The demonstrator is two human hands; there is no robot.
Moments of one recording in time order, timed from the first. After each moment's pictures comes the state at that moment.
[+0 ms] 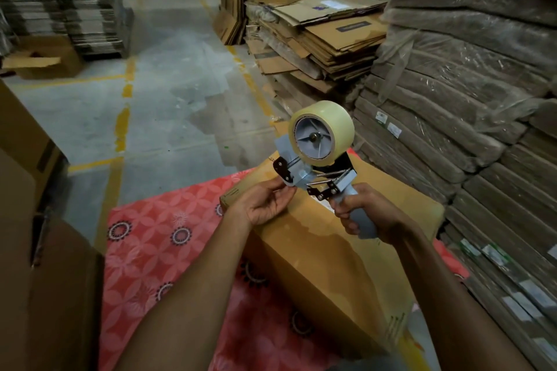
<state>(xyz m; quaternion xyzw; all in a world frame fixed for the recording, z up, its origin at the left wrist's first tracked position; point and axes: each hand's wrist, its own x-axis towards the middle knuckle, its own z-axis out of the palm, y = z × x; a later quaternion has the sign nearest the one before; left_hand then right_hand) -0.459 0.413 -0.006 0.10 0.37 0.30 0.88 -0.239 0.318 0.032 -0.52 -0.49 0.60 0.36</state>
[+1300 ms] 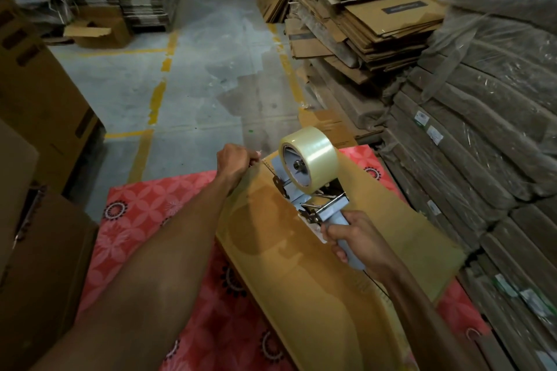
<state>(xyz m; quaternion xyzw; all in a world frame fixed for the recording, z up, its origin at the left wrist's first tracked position) -0.444 0.528 -0.035 0.44 0.72 0.36 0.40 -0.202 0.358 -0.014 -0.57 -0.49 0.57 0.33</state>
